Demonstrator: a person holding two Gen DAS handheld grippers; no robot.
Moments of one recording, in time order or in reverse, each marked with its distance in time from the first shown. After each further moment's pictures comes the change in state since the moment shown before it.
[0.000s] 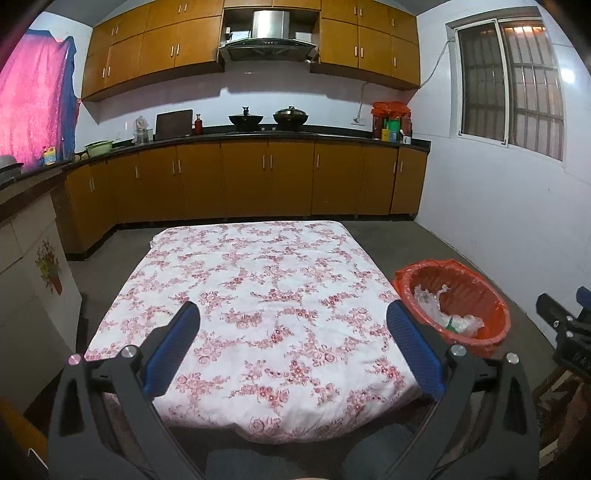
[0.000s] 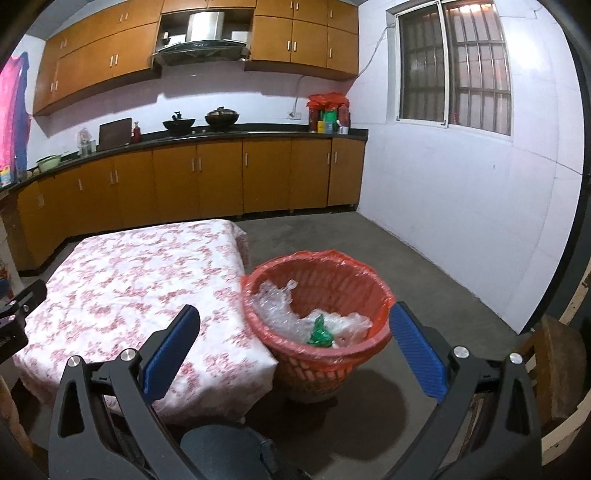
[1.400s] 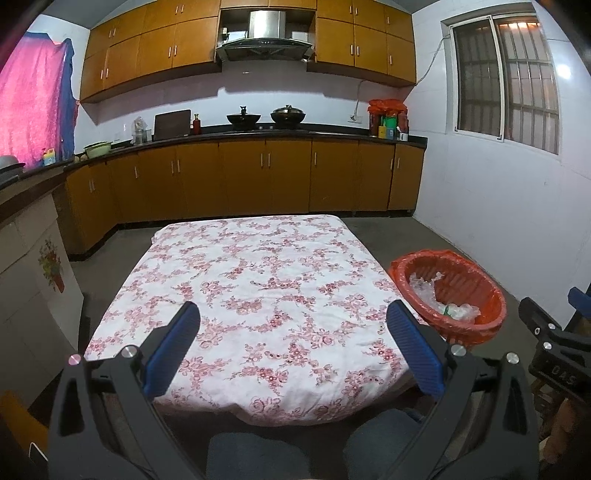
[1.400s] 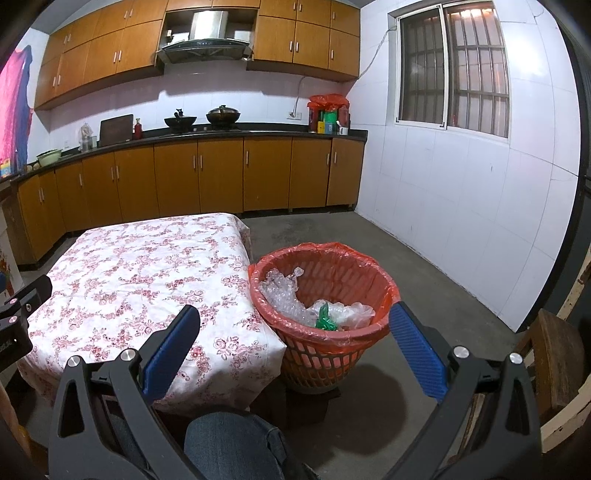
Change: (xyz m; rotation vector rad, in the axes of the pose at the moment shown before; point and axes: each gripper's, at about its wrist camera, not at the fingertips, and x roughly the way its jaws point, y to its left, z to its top) left arm -0.016 -0.003 -0.016 0.008 0.006 -0.002; right arm -0.011 0.020 -0.019 -0.015 -0.011 -0.021
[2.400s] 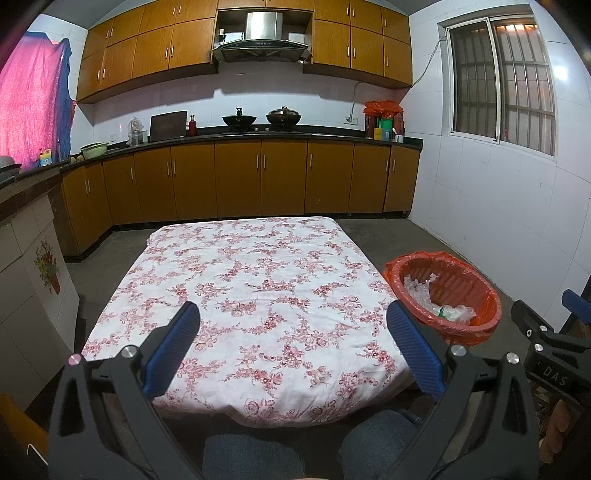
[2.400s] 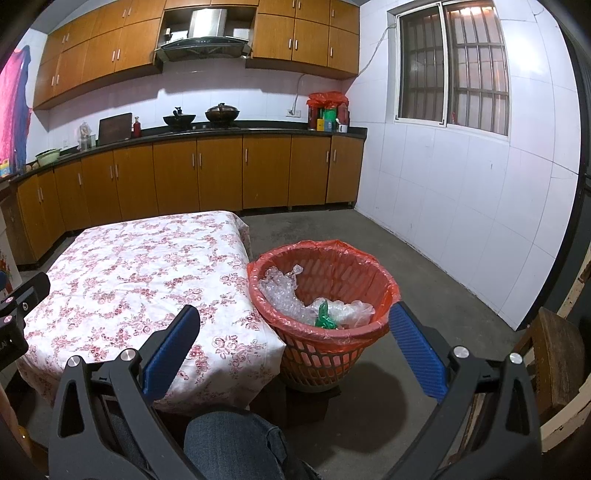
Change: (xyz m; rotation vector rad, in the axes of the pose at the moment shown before) left arm 0.000 -0.002 0.000 -0.001 -0.004 -0.018; right arm 0.000 -0.001 -0.002 0.002 0.002 -0.001
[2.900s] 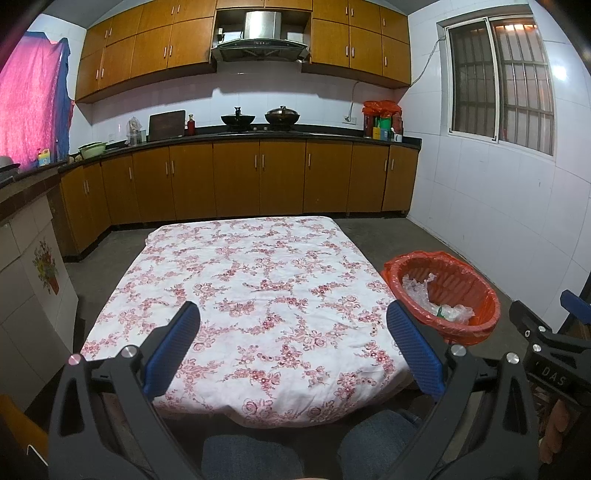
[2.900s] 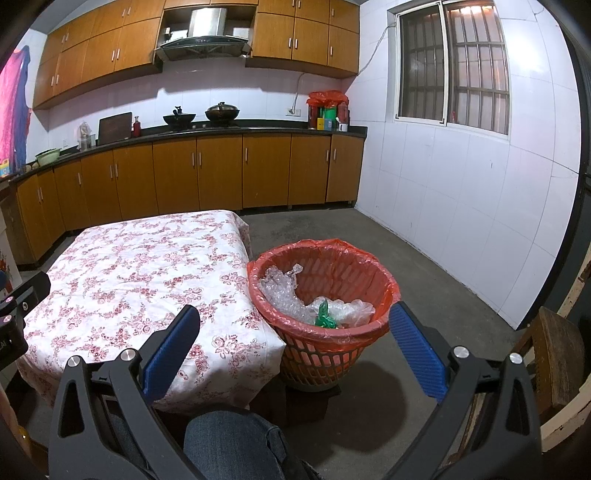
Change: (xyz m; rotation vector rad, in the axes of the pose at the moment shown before) left arm 0.001 0.000 0.002 0.001 0.002 -0.005; right arm -0.001 -0.001 -0.002 0.001 0.004 0.000
